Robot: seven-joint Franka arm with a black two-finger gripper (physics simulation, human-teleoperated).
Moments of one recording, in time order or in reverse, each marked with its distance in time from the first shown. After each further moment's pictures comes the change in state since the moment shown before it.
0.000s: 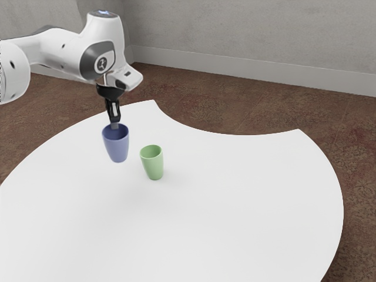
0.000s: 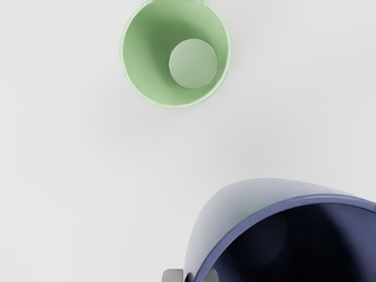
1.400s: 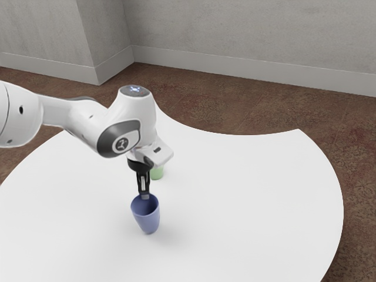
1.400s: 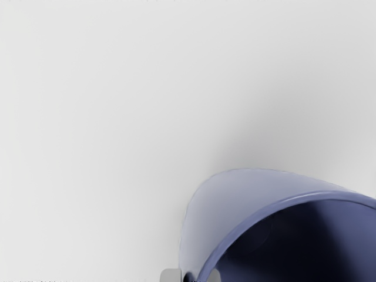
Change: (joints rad) arm -0.138 -0.139 -0.135 -0.511 -0.004 0.330 -0.098
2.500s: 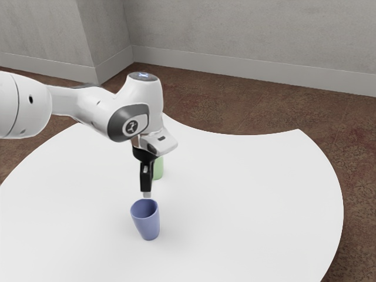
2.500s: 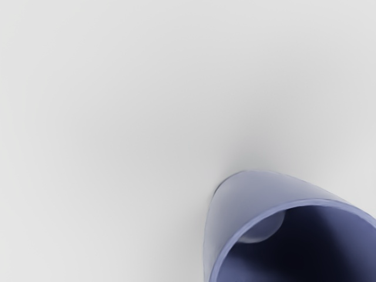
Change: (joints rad) arm 0.002 0.062 0.006 0.137 -0.063 -0.149 0.141
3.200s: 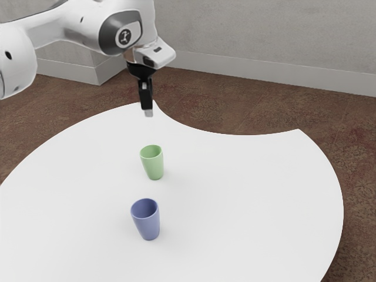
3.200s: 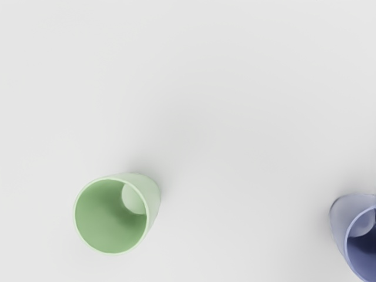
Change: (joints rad) arm 0.069 0.064 0.003 0.557 0.031 -0.300 0.012
